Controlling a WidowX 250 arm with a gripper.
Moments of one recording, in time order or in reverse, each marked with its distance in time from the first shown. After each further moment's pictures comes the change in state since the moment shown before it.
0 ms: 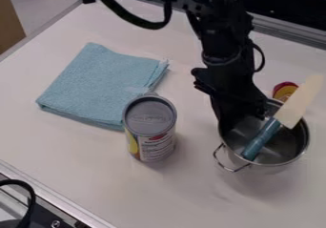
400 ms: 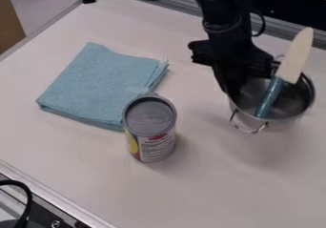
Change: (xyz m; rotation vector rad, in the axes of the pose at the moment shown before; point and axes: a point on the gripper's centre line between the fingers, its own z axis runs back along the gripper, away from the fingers) arm 0.036 0.027 0.023 0.049 -0.111 0.251
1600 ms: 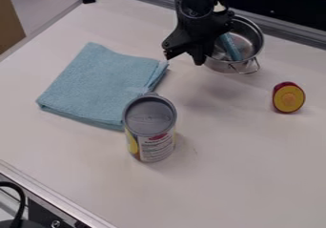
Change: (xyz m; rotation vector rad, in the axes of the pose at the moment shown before) arm 0.037 0.055 -0.017 0.182 -0.215 0.867
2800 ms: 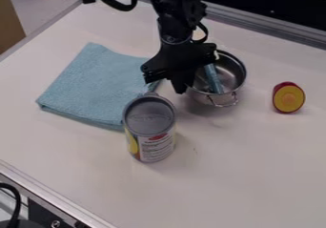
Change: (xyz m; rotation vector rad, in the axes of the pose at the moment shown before) arm -0.015 0.047 -0.012 0.077 0.113 -0.123
